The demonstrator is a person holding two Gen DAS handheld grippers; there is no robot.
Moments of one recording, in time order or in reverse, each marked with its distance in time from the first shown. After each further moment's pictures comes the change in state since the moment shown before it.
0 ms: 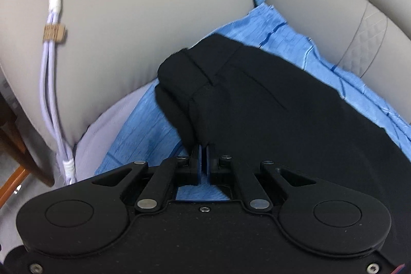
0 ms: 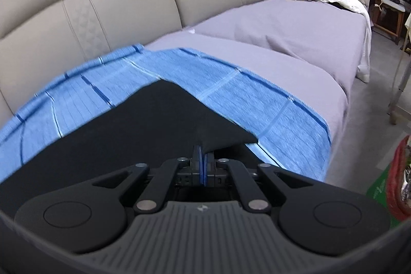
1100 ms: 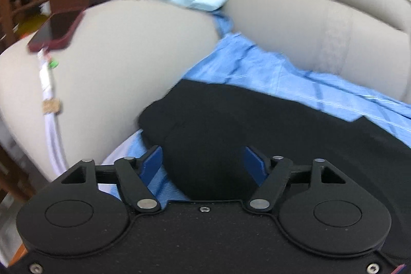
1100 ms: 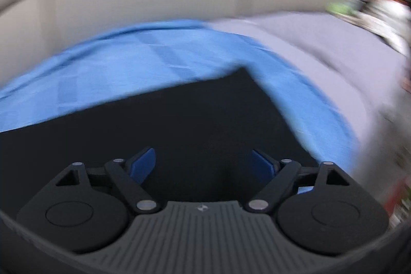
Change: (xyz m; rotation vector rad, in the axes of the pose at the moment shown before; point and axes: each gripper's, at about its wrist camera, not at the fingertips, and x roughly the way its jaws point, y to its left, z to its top) left arm -0.049 -0.049 0.003 0.239 -0.168 -0.013; right arm -0.039 0.085 -0.016 -0.321 0.087 0.172
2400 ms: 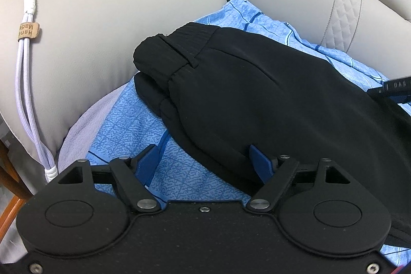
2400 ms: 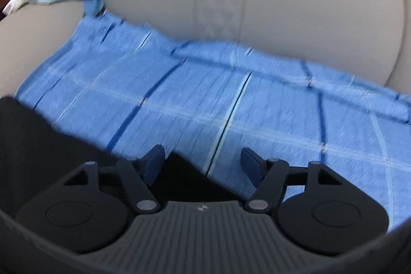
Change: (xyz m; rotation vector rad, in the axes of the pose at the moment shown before) left arm 0.049 0.028 -0.057 -0.074 0.082 -0.010; right arm 0.086 0.435 0.012 -0.648 0.095 0.617
